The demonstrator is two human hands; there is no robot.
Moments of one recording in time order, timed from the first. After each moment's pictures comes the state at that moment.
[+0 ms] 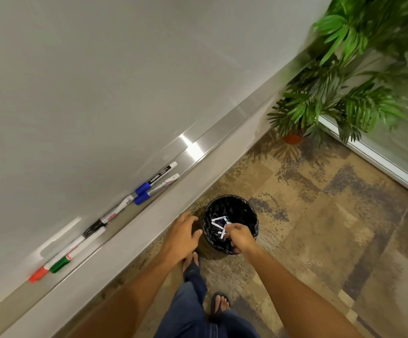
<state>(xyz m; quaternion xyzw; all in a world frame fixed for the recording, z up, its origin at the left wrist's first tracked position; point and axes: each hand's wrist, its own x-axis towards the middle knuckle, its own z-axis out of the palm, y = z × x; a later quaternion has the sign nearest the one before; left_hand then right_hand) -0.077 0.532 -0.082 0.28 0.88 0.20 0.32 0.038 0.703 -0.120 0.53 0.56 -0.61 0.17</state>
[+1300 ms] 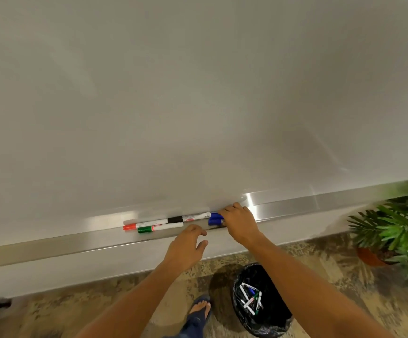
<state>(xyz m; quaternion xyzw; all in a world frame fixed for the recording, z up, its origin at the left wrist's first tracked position) -0.091 0.418 0.005 0.08 0.94 0.31 0.14 -0.161 0.617 -0.006 -0.18 0.98 0.00 0.05</state>
